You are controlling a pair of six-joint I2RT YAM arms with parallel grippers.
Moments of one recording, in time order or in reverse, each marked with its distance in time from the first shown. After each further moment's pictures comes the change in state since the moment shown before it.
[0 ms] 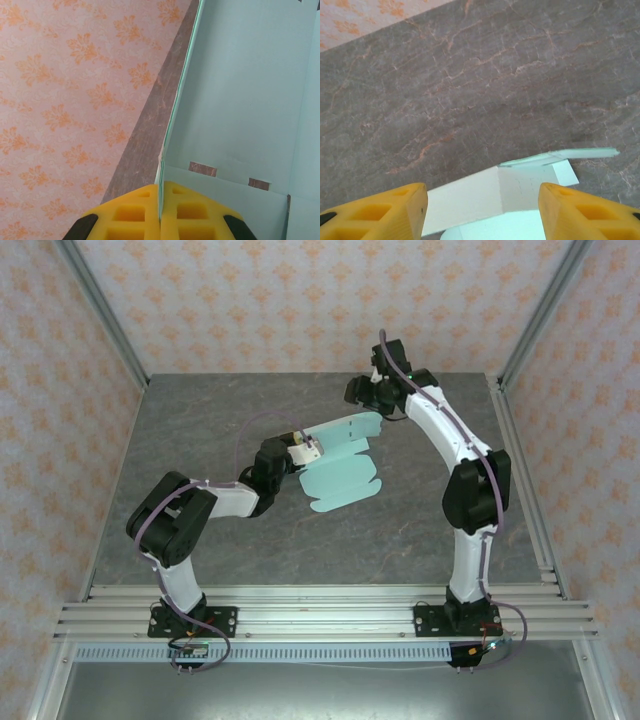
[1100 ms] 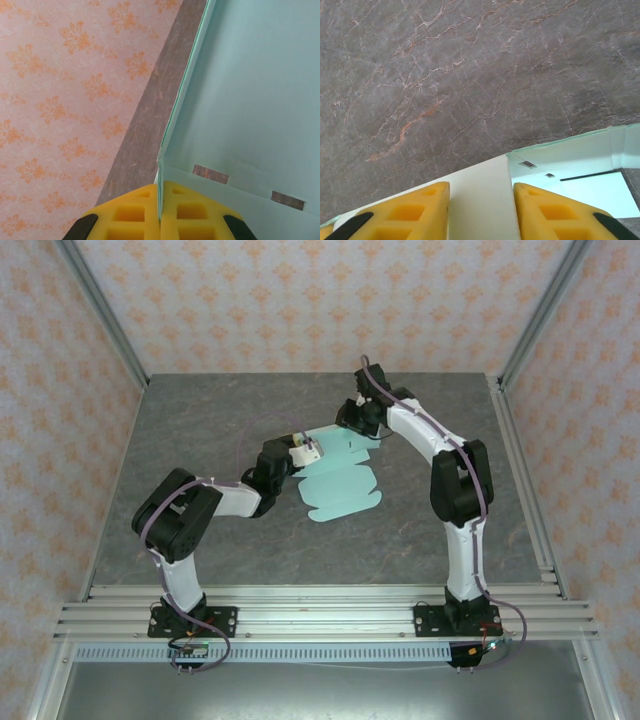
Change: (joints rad) left arm 0.000 0.044 0.000 0.034 -0.035 0.008; right arm 0.046 0.090 -0.137 0.112 -0.066 0.109
